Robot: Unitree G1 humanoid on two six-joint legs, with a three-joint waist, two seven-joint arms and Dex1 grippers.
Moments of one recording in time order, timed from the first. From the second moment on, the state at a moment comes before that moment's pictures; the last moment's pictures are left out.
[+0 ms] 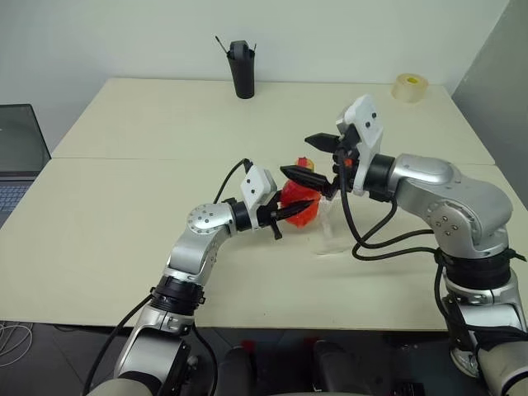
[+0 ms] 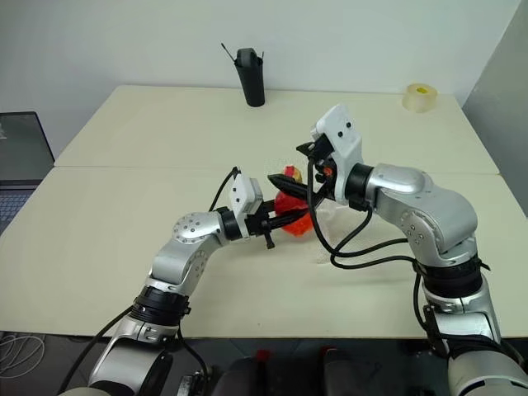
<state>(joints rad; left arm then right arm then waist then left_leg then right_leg) -0.55 0.28 -0.16 0.11 -0.27 0.17 -0.92 -0.79 -0.49 0.10 -0.35 0.59 0.95 0.51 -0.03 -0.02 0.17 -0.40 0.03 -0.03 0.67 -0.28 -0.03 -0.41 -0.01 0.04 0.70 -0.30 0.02</state>
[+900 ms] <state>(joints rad) -0.56 0.29 -0.17 0.13 -0.26 0.17 -0.93 -0.70 -0.59 -0.02 -0.56 0.80 1.08 0.52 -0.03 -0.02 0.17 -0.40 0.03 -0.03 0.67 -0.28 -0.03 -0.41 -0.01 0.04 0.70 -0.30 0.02</state>
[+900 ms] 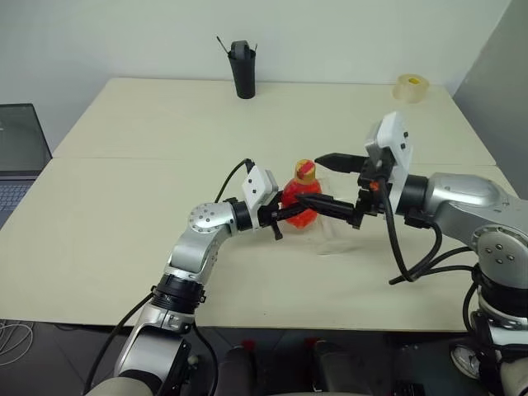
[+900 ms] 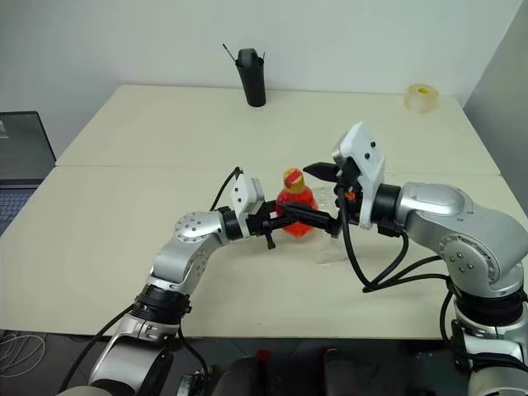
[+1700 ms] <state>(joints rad) -0.55 0.29 -0.17 0.13 -0.26 0.17 -0.91 -0.77 -0.43 0.06 -0.35 0.63 1.00 0.43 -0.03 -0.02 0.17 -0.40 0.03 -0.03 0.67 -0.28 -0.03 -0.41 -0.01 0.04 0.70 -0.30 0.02</state>
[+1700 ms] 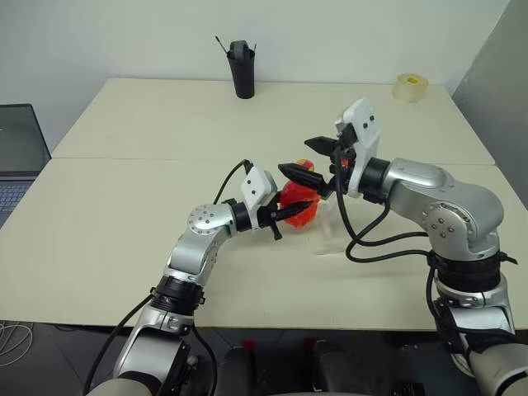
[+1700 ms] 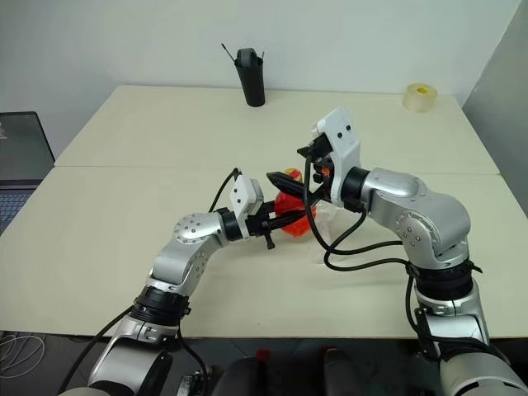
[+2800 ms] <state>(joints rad) -0.56 0.29 -0.20 0.11 -0.26 0.16 -0.95 -0.77 -0.61 0.04 -0.35 0.73 0.97 0.76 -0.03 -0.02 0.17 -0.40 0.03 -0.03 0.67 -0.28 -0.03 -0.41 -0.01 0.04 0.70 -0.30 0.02</state>
